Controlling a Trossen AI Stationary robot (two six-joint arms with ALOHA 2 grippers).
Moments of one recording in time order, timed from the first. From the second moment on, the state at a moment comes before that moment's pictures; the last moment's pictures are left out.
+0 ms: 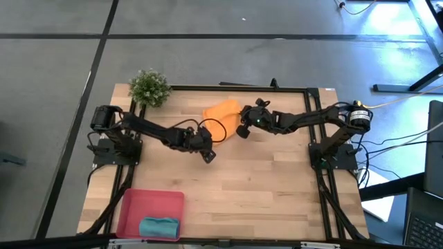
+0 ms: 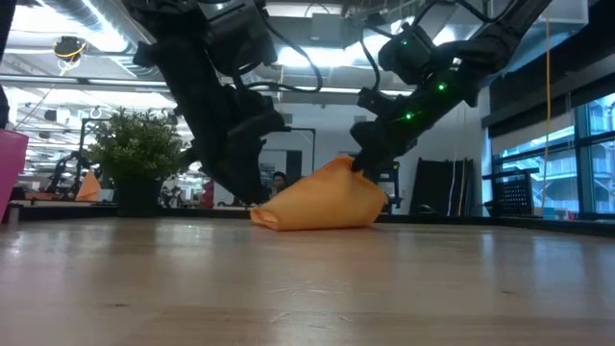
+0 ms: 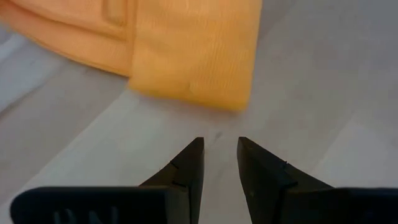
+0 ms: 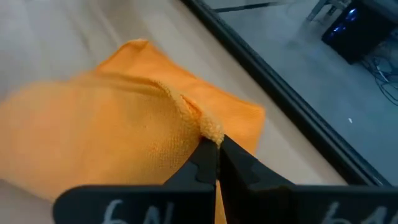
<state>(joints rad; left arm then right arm) -0.03 1.67 0.90 -0.29 -0.36 -0.72 -0.25 1.62 0.76 0.27 0.42 0.00</state>
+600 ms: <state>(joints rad) -0.03 1.67 0.90 -0.30 -0.35 -0.72 -0.37 1.69 0.76 0.46 0.31 0.00</state>
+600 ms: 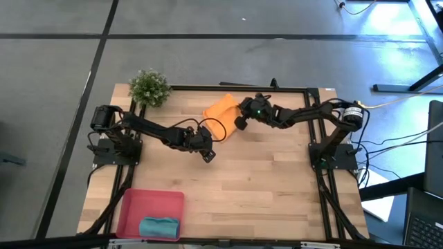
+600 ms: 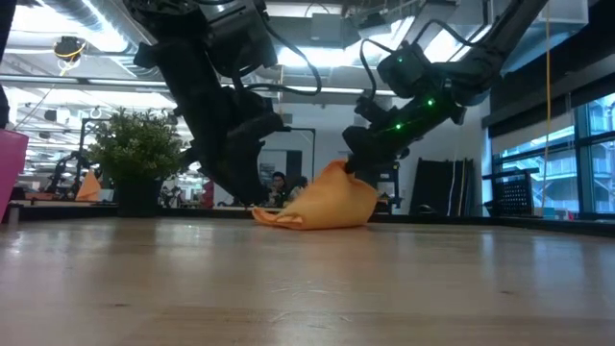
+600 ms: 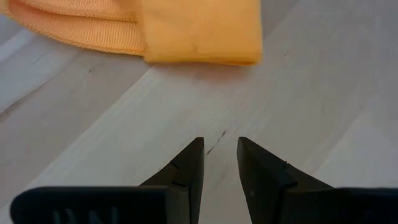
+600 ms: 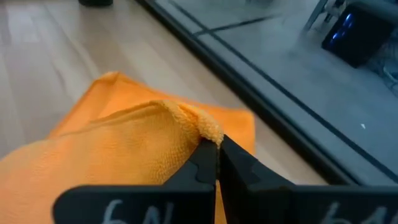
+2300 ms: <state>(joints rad) -0.04 1.62 0.90 -0.33 -0.40 -0.70 -0.39 1.69 0.86 0.39 -0.14 -0.18</state>
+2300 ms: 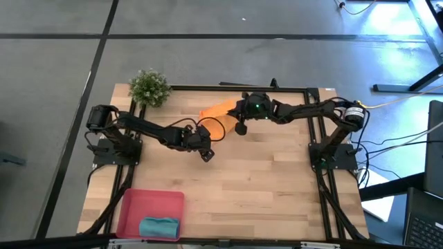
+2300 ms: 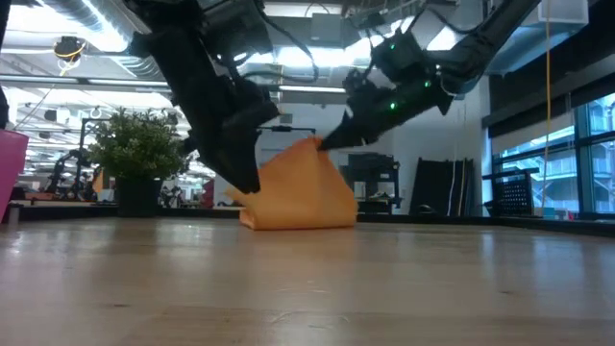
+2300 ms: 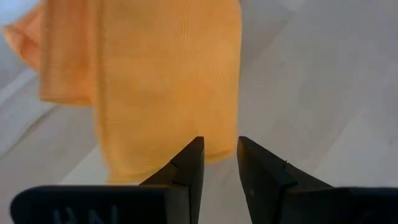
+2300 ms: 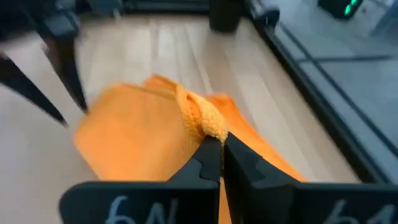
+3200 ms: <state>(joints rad) -0.06 1.58 0.90 -0.36 -0.43 -0.70 -0.37 1.76 0.86 0.37 0.19 0.00</state>
